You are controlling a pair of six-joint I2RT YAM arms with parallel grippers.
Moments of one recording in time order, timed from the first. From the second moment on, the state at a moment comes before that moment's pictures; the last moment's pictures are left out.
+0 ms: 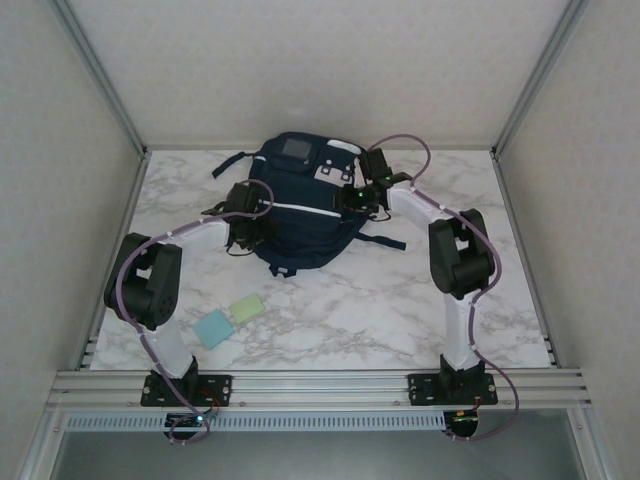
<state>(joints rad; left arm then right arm) -0.36 1.78 1.09 -0.33 0.15 -0.79 0.42 2.10 1.62 -0.48 -0.28 0.40</state>
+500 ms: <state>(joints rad) -0.35 1.93 1.31 -0.49 0.12 -0.71 0.41 1.96 1.39 -0.26 -0.34 0.53</state>
